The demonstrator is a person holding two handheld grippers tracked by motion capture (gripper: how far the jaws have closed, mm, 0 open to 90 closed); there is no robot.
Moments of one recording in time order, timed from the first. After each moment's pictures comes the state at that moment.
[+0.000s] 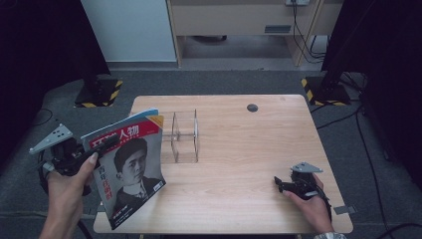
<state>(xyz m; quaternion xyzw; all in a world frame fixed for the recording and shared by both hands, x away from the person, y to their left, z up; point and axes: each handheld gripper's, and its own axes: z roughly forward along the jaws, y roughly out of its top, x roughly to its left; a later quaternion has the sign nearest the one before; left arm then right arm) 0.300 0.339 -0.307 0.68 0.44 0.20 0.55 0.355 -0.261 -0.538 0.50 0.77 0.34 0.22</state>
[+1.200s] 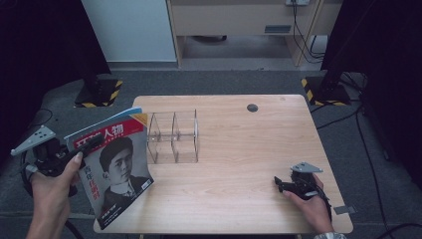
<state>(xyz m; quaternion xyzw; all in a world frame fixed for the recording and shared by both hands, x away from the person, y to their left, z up) 0.297 0.371 -0.307 0.66 0.47 0.22 0.54 0.355 -0.261 -0.538 0.50 0.77 0.34 0.22</state>
